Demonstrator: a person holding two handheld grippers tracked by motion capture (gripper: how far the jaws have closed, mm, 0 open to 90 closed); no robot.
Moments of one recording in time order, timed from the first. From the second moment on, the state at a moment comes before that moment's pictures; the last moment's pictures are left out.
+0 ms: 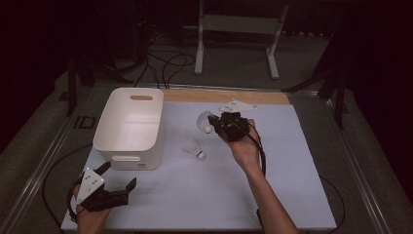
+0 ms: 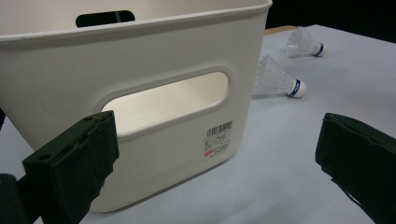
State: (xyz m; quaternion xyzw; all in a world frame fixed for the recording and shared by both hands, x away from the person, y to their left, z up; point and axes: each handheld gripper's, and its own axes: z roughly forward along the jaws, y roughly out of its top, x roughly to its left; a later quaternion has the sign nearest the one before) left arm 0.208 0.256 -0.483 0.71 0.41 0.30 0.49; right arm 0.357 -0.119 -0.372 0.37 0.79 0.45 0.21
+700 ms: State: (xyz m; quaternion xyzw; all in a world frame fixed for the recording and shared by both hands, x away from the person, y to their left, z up) left arm 0.208 0.256 -0.483 0.71 0.41 0.30 0.49; right arm 0.363 -0.106 -0.370 0.36 0.79 0.46 0.20
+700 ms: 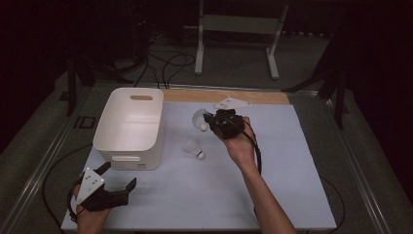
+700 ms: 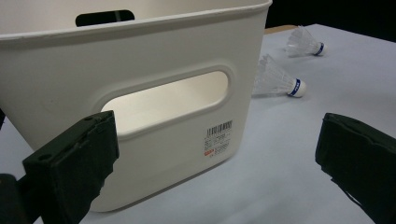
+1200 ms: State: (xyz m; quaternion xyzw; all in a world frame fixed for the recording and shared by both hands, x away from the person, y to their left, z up) left arm 0.208 0.256 -0.483 0.71 0.41 0.30 0.49; right arm 0.367 -0.098 -0.369 0.36 0.79 0.46 0.20
